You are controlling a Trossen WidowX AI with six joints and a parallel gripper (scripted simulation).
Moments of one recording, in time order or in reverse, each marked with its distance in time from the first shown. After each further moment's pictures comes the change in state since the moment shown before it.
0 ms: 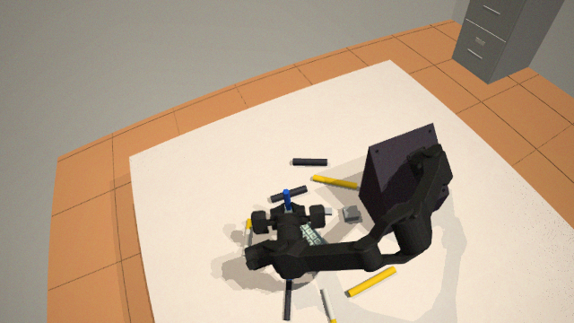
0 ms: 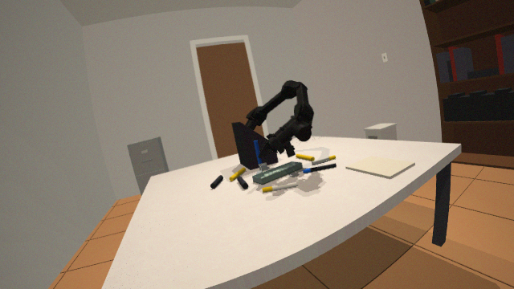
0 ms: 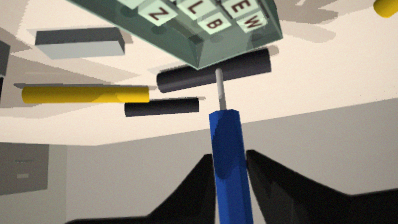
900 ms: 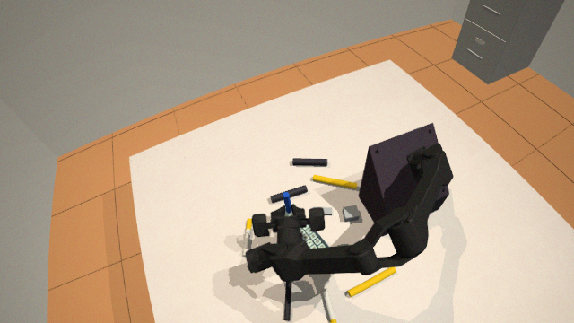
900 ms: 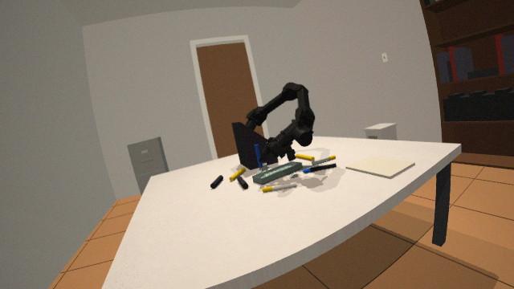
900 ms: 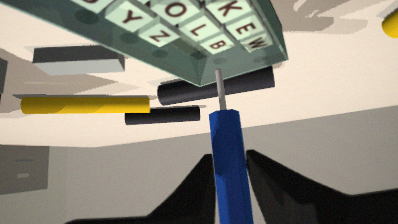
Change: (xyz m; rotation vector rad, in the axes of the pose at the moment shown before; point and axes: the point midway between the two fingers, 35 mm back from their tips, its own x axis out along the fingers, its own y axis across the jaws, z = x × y) arm 0.007 -0.001 0.014 -0.008 0.002 0.004
